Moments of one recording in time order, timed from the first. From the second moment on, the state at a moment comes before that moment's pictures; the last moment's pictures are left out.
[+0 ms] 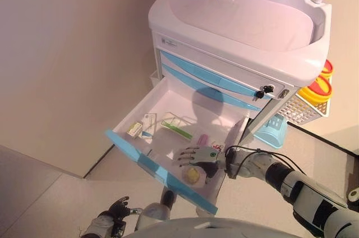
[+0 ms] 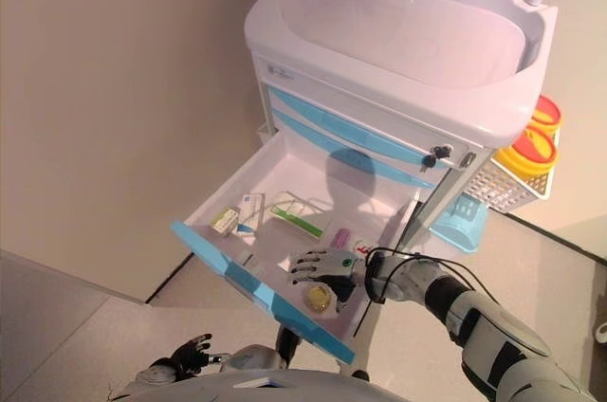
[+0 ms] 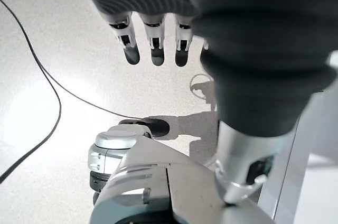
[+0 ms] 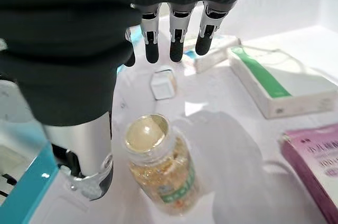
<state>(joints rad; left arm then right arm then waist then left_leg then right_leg) 0.02 0.29 -0.21 1.18 -0.09 -0.07 -0.10 -0.48 -0.49 0.94 0.73 -1.06 -0.70 -0.24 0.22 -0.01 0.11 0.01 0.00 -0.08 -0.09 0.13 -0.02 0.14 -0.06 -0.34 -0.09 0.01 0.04</state>
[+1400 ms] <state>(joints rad) 0.06 0.28 -0.22 1.18 -0.08 -0.09 -0.09 -0.39 -0.49 0.93 0.74 -1.04 -0.53 -0.24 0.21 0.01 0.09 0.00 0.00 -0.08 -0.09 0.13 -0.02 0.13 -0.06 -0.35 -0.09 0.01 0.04</state>
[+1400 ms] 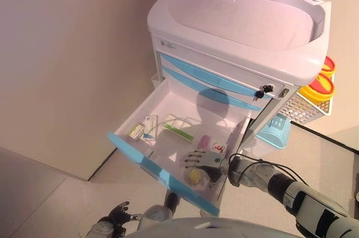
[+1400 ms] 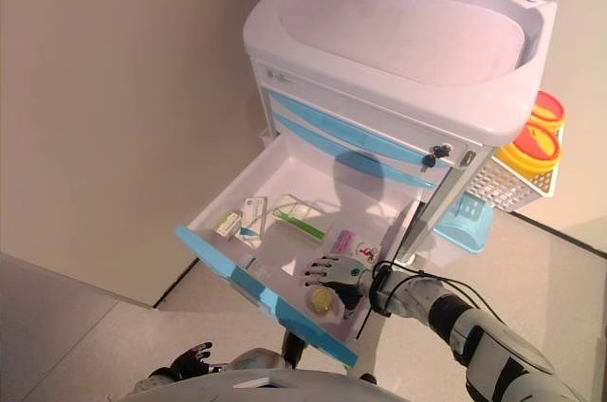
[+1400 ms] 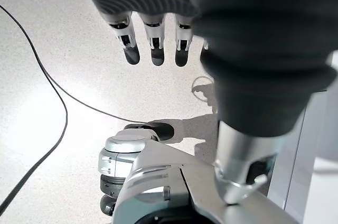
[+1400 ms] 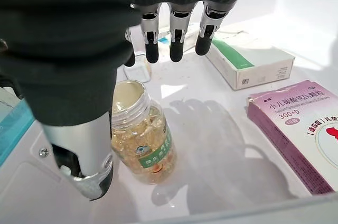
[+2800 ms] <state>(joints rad) 0.06 0.27 -0.22 1.20 -0.08 -0.09 -0.09 -0.32 -0.49 0.88 0.73 -1.04 -0.46 -0.25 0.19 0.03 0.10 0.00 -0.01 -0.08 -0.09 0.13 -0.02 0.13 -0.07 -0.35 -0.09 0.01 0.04</state>
